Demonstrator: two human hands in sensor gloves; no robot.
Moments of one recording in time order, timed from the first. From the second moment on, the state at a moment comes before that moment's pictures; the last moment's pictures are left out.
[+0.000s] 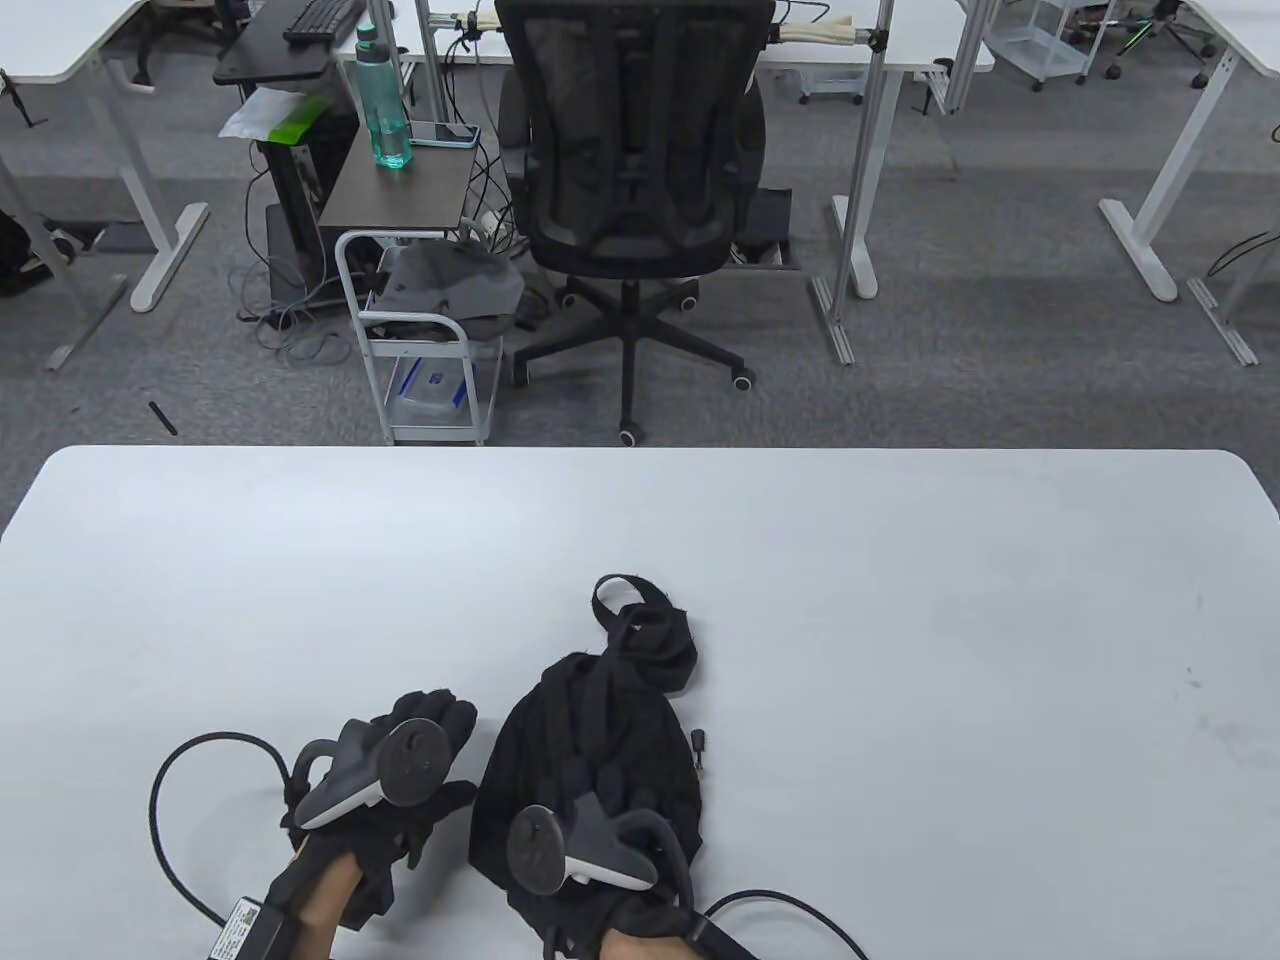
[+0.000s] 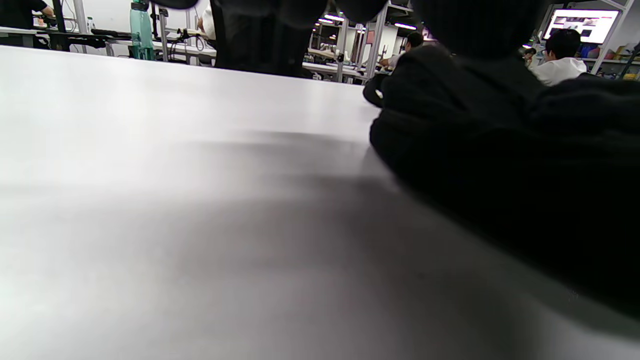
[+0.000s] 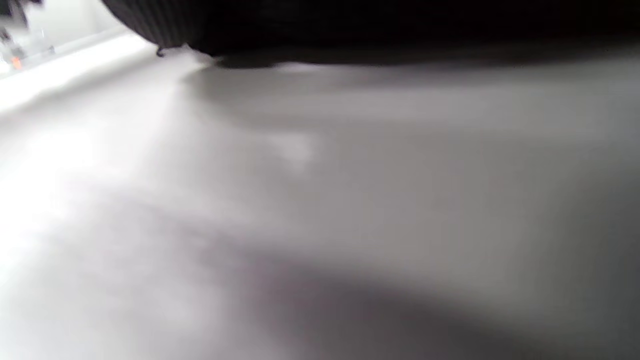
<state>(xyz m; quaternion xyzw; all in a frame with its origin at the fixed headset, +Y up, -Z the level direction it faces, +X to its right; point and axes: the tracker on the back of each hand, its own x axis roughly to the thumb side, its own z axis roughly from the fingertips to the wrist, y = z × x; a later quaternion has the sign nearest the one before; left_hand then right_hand) -0.256 -0.772 -0.343 -0.10 -0.16 0.04 0.98 -0.064 -0.815 -0.287 0.25 0.21 0.94 0.11</state>
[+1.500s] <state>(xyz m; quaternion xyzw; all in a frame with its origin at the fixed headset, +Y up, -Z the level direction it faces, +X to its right) -0.240 -0.761 -0.331 0.02 -0.26 0.12 0.96 0.160 -0.784 -0.333 0.10 0.09 0.97 0.21</state>
